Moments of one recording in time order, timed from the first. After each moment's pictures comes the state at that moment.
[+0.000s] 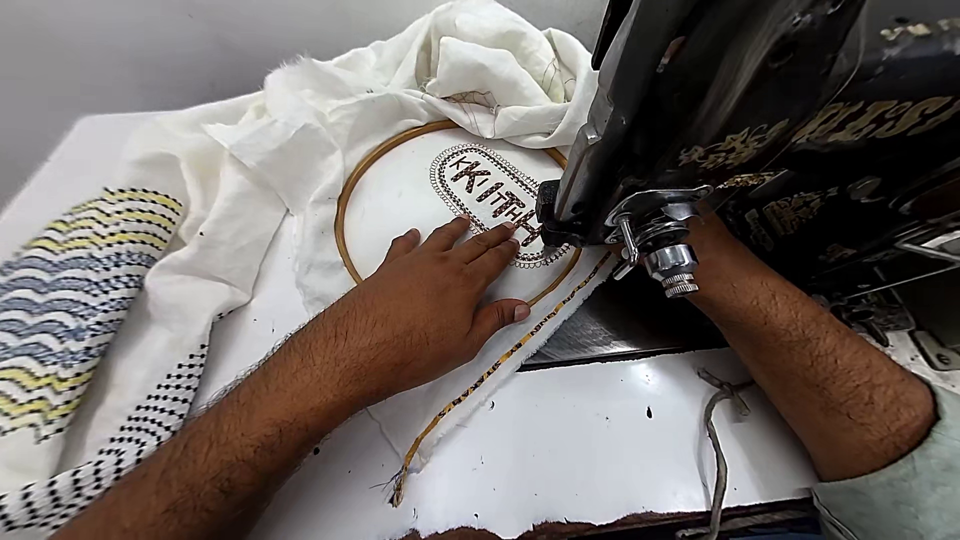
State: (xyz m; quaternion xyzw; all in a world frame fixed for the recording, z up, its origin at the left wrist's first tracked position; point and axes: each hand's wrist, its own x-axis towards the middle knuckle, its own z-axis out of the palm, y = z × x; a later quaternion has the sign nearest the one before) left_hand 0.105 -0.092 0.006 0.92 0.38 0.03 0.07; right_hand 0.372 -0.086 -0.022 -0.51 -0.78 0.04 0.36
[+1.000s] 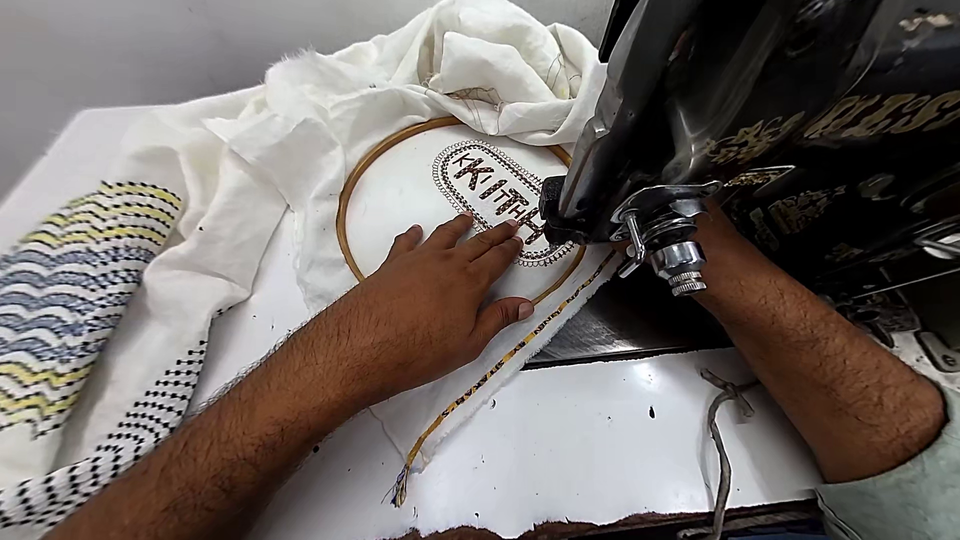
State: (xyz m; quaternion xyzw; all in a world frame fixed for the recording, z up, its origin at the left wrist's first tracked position) left_hand 0.106 -0.093 0.007 0.92 0.38 0.02 0.07; right_hand 0.354 -0.101 0.006 -0.55 -0.74 0.09 0.38
